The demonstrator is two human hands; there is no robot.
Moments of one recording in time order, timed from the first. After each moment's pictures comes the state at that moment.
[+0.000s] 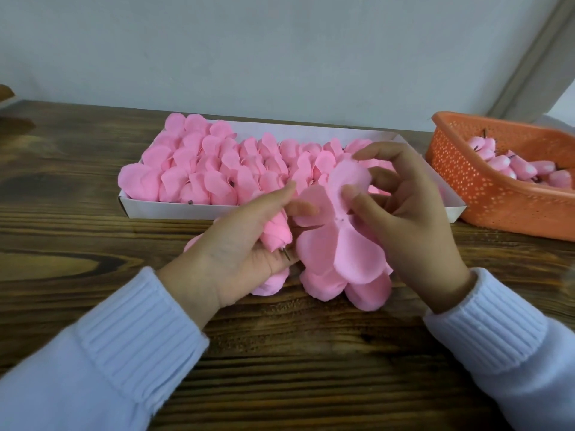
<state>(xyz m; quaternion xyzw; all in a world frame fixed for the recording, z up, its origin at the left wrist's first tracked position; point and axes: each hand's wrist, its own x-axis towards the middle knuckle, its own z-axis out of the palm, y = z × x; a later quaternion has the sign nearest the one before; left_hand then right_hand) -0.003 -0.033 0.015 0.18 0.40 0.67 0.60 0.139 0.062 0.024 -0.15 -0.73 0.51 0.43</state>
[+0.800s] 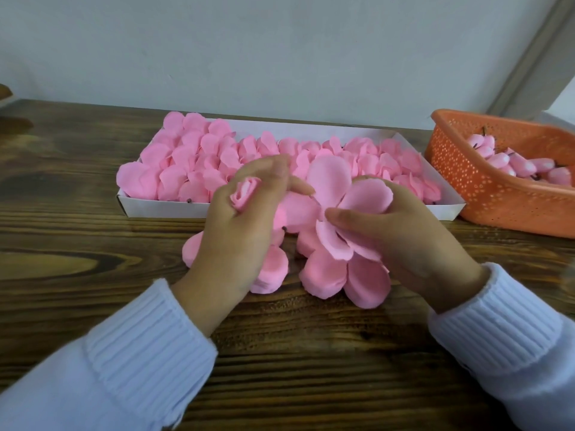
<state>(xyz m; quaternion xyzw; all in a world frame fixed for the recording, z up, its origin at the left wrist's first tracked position) 0.004 -0.035 0.010 0.43 0.55 0.69 0.20 0.143 0.068 0.021 -0.28 -0.73 0.54 0.30</state>
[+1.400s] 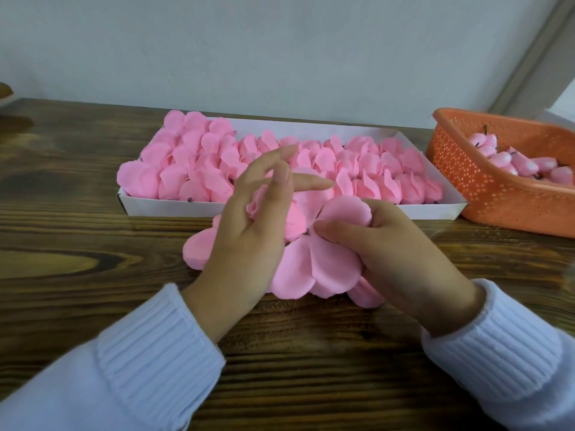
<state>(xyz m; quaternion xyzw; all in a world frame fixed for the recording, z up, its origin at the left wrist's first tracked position) 0.015 -0.040 0.009 0.47 0.55 0.66 0.18 0.140 0.045 0.018 -0.28 -0.71 0.59 0.26</state>
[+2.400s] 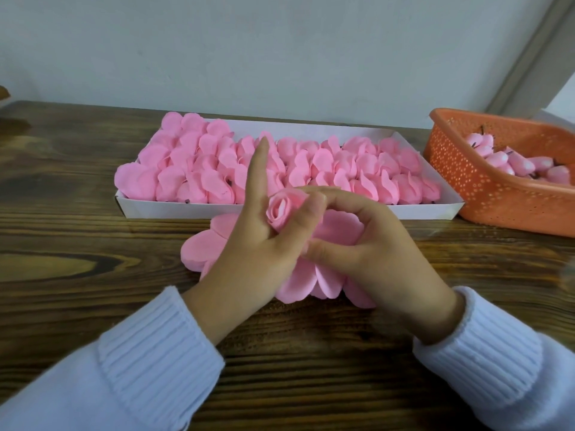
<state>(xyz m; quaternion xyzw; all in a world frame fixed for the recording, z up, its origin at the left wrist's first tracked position) 0.013 -0.040 -0.001 0.49 0.52 0.65 0.25 0.136 0.038 0.018 -0.11 -0.78 0.54 0.31</state>
